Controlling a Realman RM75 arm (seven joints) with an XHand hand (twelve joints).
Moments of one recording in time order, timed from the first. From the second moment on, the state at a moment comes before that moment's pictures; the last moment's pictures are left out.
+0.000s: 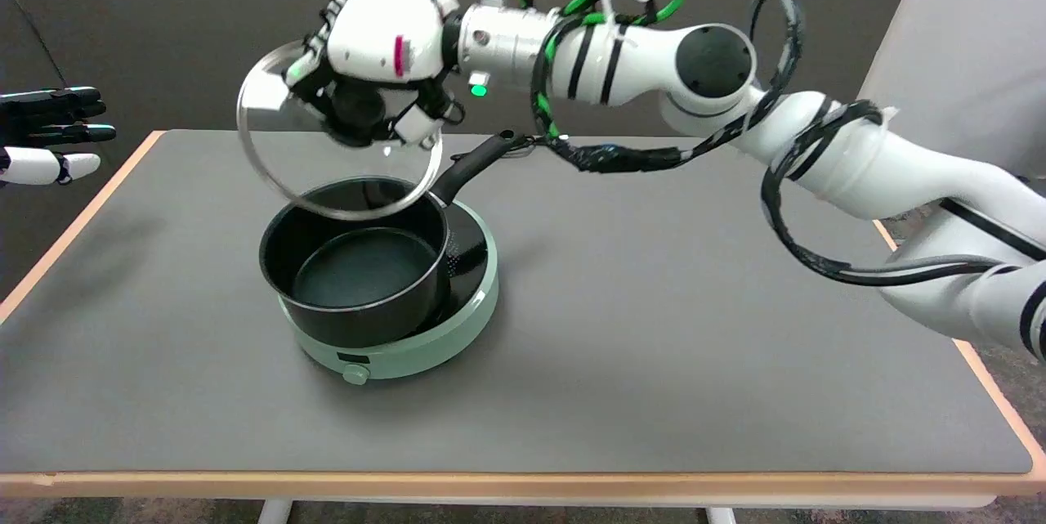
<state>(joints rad) 1.13 -1.05 -2.52 1.36 -1.15 0.38 1.88</state>
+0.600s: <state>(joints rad) 1.06 -0.87 -2.28 1.44 -1.15 0.29 1.87</state>
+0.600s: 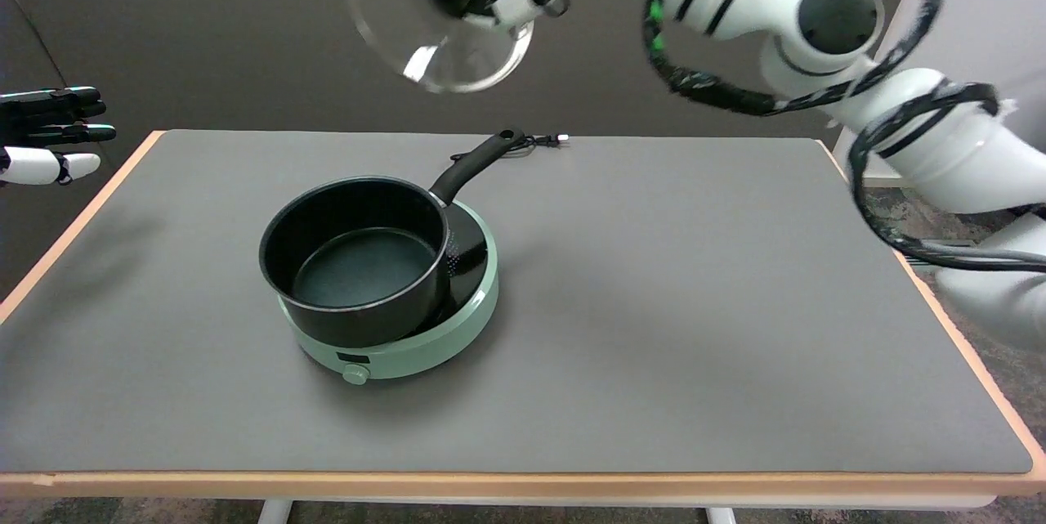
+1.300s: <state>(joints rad) 1.00 -0.66 -2.10 1.27 -1.17 0.23 1.84</state>
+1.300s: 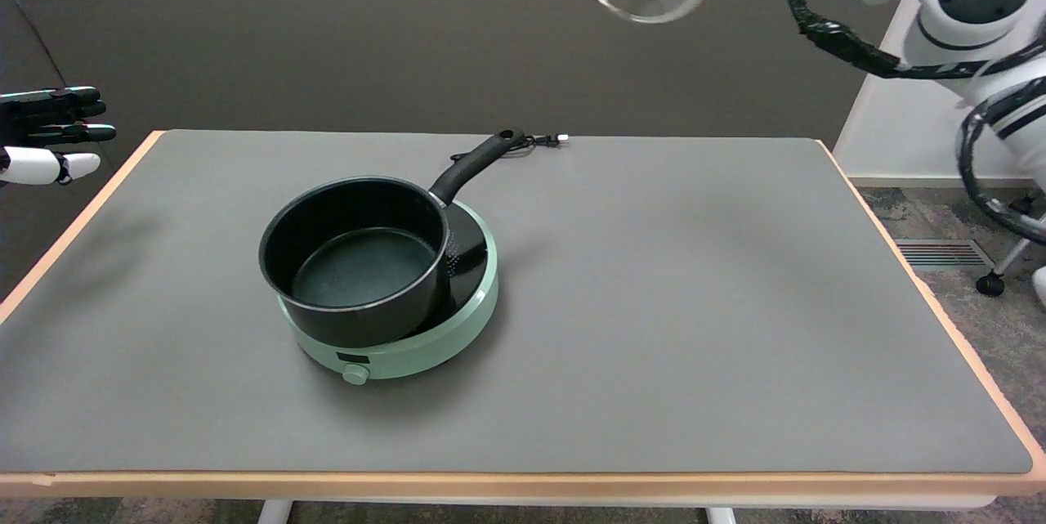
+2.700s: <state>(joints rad) 0.78 -0.30 -2.34 0.96 -0.74 0.45 1.84</state>
